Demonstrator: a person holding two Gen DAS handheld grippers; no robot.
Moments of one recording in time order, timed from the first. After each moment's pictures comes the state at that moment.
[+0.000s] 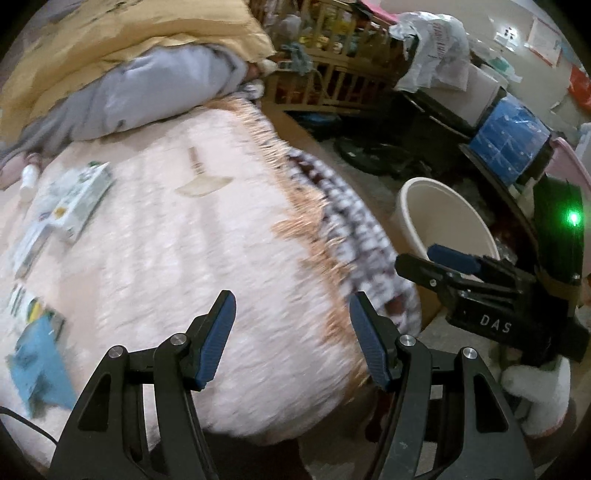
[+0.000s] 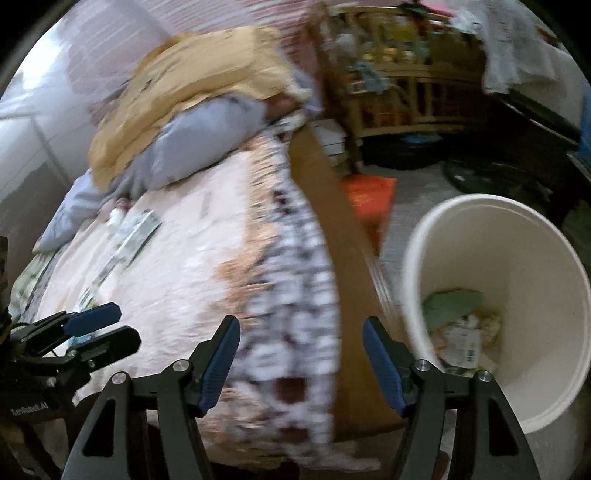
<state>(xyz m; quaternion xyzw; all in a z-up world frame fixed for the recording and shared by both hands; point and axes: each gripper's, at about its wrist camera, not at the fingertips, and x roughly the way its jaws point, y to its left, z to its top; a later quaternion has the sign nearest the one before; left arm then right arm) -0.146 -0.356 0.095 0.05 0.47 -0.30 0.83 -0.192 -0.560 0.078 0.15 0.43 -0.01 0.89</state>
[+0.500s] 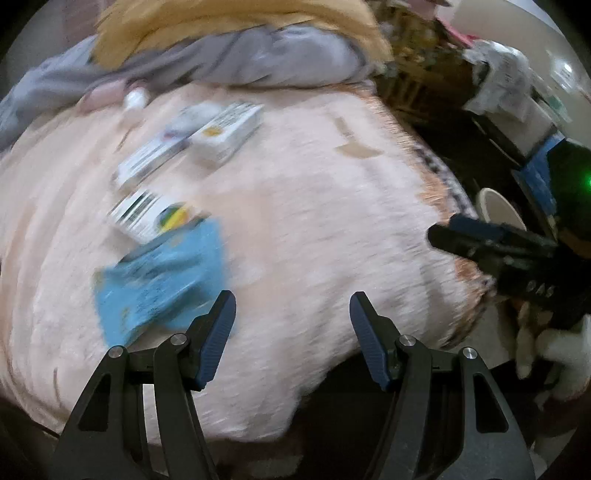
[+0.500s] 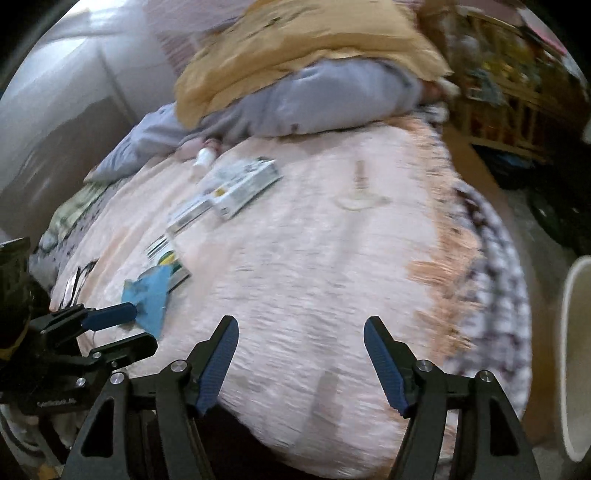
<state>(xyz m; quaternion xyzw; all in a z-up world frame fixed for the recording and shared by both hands) -0.143 -0.186 0.074 0.00 0.50 -0.20 0.84 -0.143 -0.413 0.082 0.08 0.46 0.13 0.87</state>
